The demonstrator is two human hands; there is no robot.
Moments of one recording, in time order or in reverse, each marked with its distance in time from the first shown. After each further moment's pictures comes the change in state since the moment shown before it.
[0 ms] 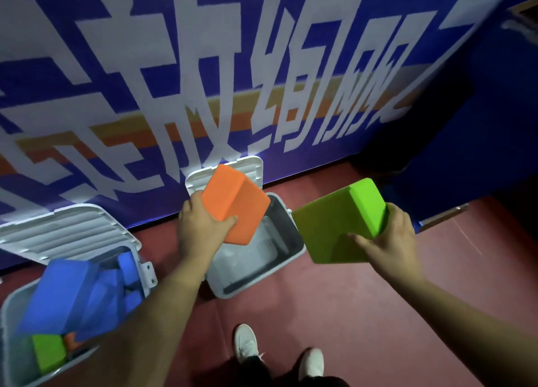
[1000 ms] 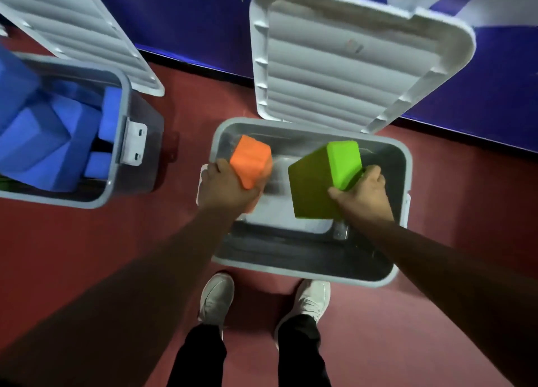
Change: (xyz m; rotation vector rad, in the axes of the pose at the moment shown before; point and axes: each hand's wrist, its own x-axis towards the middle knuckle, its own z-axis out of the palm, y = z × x) left_hand 0.141 -0.322 0.373 0.253 -0.087 -0.602; right_hand 0.184 0.059 0.581 -0.063 -0.823 -0.075
